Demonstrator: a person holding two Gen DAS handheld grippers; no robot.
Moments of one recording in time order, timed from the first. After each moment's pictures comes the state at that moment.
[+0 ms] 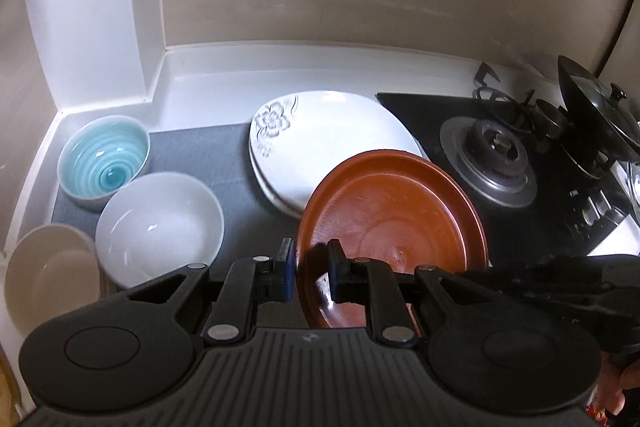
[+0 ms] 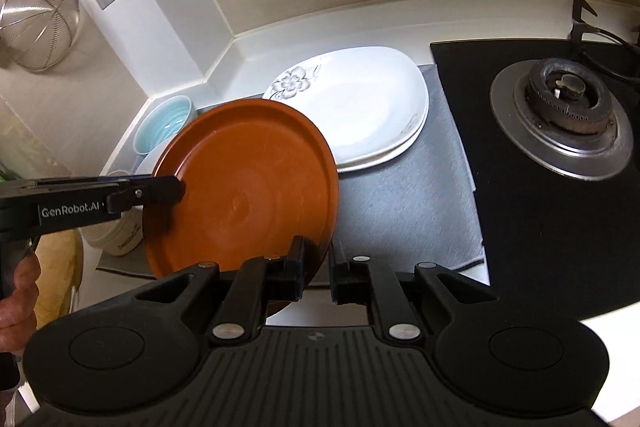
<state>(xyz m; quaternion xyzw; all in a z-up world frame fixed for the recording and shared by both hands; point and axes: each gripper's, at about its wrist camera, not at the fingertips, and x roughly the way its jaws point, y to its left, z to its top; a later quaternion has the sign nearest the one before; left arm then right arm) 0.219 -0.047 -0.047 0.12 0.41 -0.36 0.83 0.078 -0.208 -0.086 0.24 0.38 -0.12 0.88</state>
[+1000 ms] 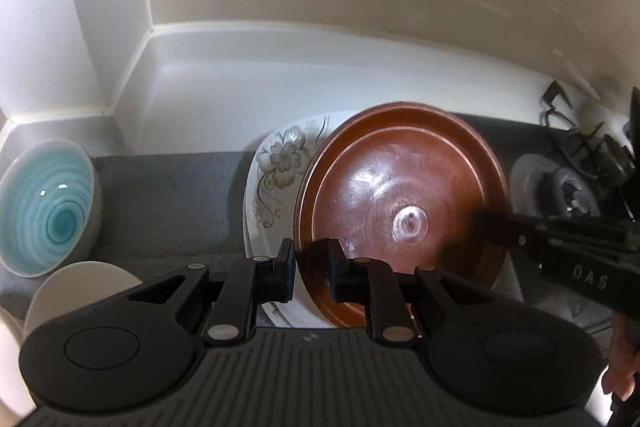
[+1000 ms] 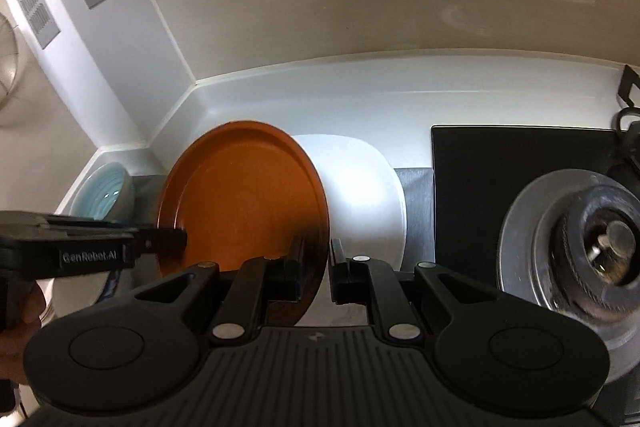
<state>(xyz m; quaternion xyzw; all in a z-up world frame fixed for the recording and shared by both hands) 0.325 -0.145 -0.103 0.11 0.46 -0.30 0.82 0.200 -0.321 -0.106 0.19 0.36 -0.10 0.91</state>
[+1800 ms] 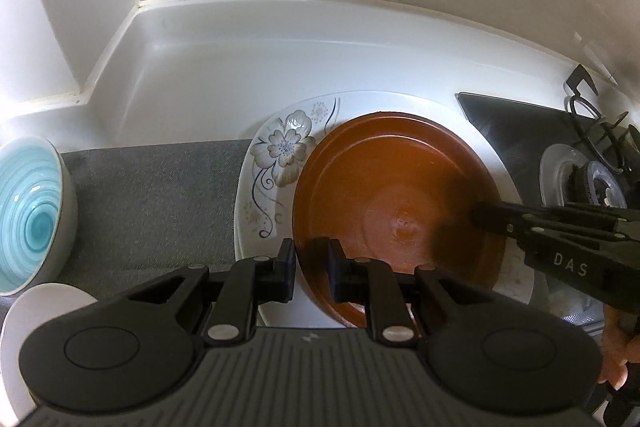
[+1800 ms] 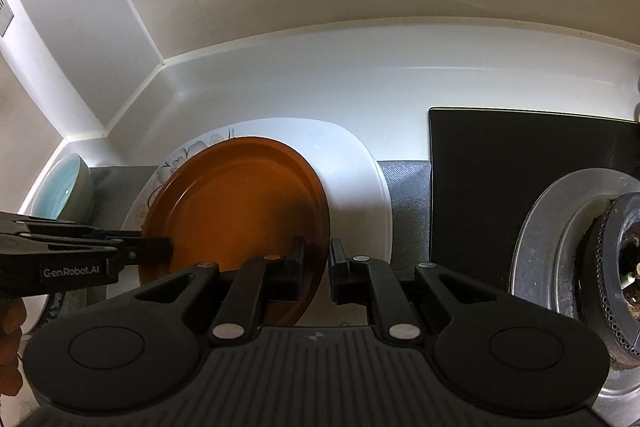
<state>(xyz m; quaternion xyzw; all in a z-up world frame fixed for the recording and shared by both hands) 0.348 -0.166 -0.129 0.12 0.49 -0.29 0.81 0.237 -0.346 -0.146 0.19 0.39 -0.10 0.89</state>
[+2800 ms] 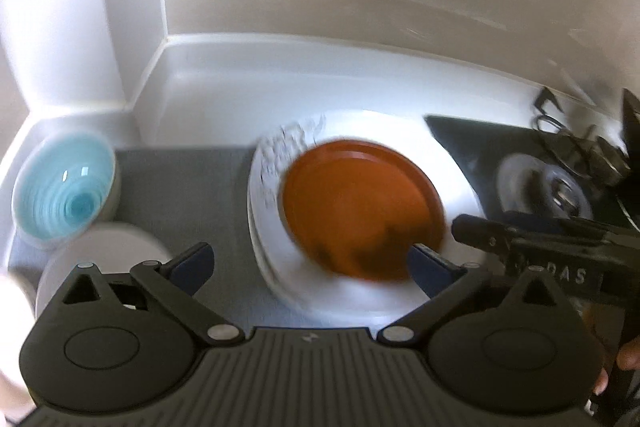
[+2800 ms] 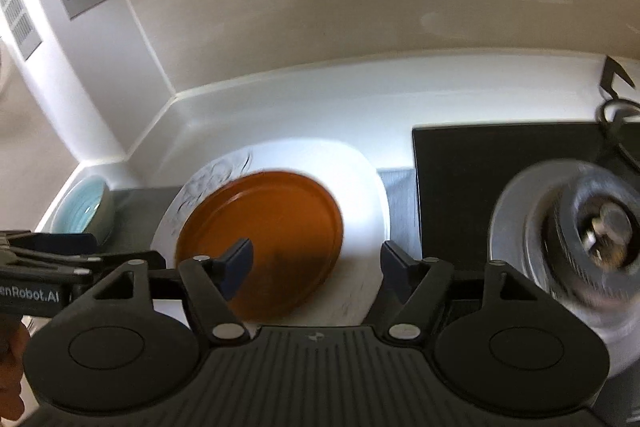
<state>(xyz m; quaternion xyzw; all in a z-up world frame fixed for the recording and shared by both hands) 0.284 -0.115 -0.089 0.09 0.44 -0.32 0.84 0.183 -0.314 -0.122 0.20 0.34 -0.13 0.91</state>
